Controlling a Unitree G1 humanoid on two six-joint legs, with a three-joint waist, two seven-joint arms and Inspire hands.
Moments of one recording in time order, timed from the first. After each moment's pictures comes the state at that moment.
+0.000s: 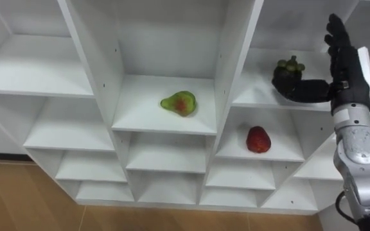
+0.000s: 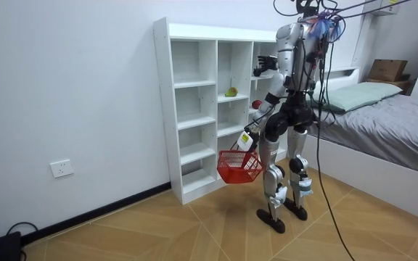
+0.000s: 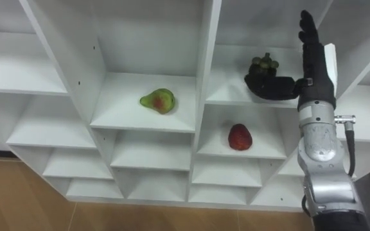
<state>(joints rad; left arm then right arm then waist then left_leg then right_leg) 0.19 0.22 0.07 1.04 0.05 -0.04 -0.06 -0.22 -0.39 -0.03 0.29 -0.01 -0.11 -0.17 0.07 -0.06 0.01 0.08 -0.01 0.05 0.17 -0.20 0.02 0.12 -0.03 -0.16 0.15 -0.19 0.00</state>
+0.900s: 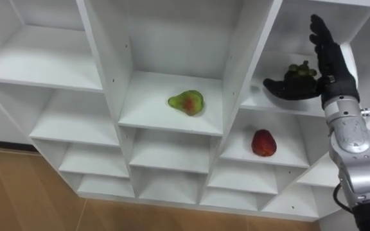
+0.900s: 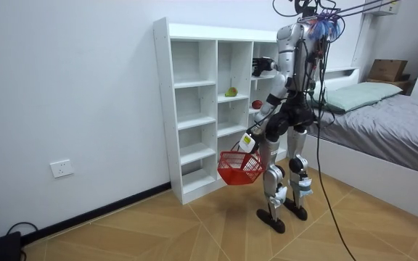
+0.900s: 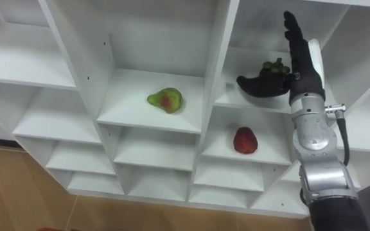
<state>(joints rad) 0.18 0.23 0.08 1.04 0.05 -0.04 -0.09 -0.27 -0.39 -0.01 0.35 -0.04 -0.09 -0.10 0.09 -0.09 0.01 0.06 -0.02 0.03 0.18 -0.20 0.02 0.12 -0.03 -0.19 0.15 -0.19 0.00</state>
